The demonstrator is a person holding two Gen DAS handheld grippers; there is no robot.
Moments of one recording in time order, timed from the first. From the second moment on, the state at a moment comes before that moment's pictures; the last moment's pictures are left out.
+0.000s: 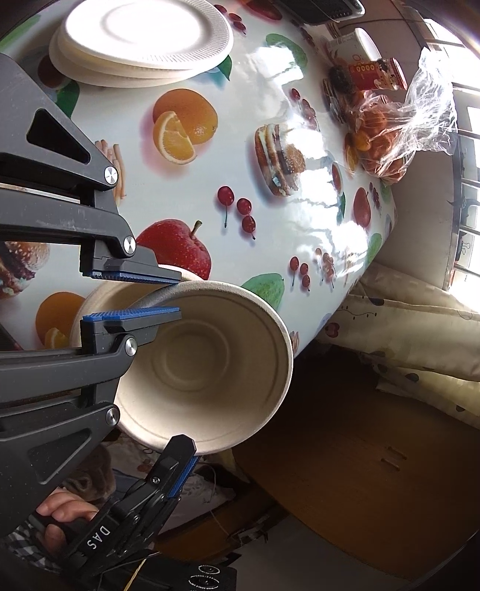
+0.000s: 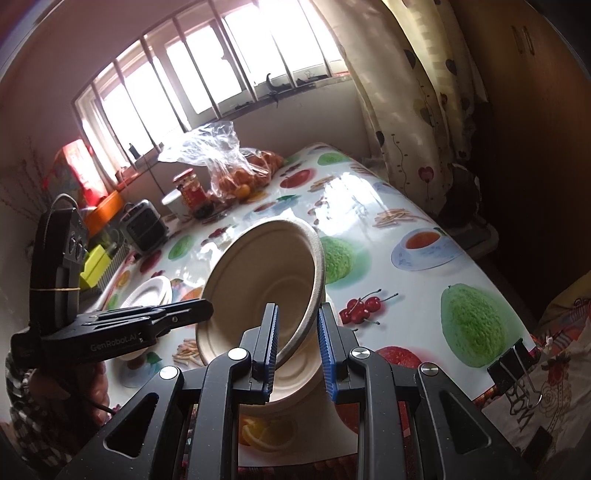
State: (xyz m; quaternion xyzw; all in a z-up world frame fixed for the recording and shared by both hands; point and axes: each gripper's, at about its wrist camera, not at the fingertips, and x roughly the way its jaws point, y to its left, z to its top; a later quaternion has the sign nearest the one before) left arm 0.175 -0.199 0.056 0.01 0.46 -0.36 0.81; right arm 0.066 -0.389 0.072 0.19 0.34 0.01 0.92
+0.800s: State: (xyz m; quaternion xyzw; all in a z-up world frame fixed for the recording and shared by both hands) left arm 0.167 -0.196 0.042 0.01 0.48 -0.34 0.81; right arm 0.061 -0.386 0.051 0.20 0.36 0.01 0.91
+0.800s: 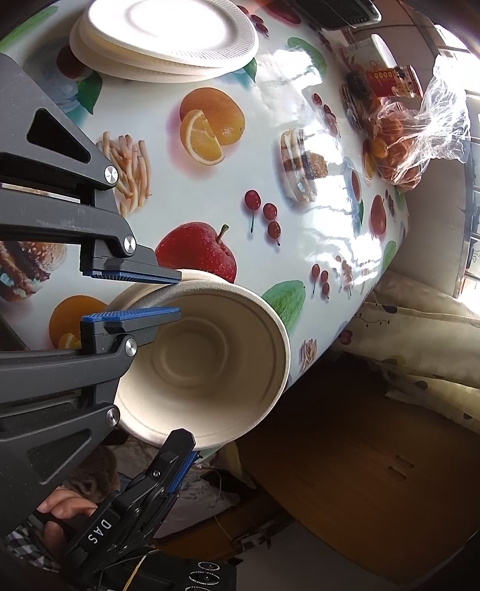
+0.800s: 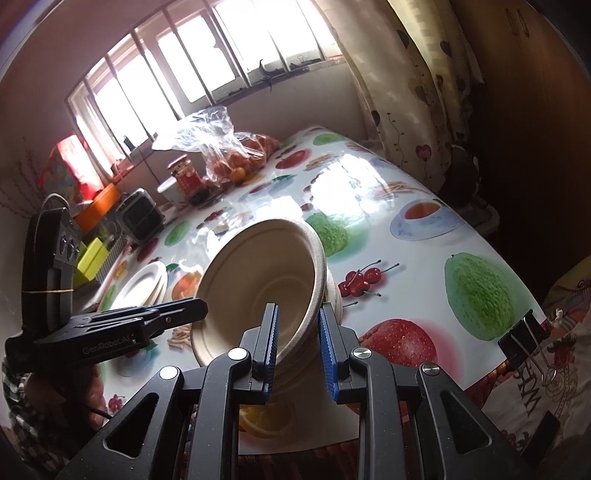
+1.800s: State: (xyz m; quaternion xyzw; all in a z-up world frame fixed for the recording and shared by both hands) left arm 0.163 -0.192 0.042 0.01 0.49 -0.33 0.81; right arm 0.064 -0.383 0.039 0.19 0.37 0.00 0.91
